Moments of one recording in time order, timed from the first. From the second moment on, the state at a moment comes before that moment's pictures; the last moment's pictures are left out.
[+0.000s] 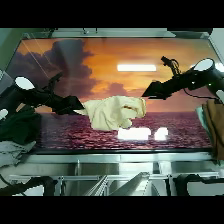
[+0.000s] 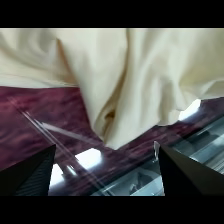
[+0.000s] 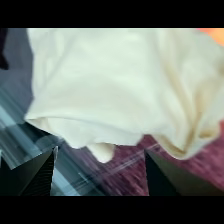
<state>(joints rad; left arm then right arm) -0.02 -1.41 1.06 0.89 -1.23 -1.29 -0.06 -1.58 1.33 -0.75 1.40 1.13</state>
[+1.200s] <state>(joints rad) -0.03 -1.70 1.35 0.47 -1.16 -1.02 -0.05 -1.74 1.25 -0.40 1.39 0.95</state>
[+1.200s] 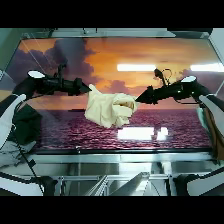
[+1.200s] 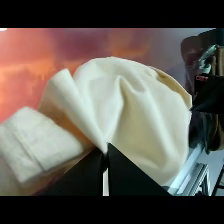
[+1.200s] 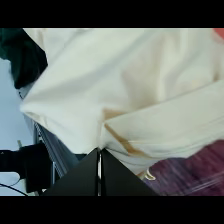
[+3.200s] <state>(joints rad) 0.39 -1.61 1.55 0.45 -1.34 -1.15 -0.34 -1.67 1.46 -0.22 1.12 0.84</state>
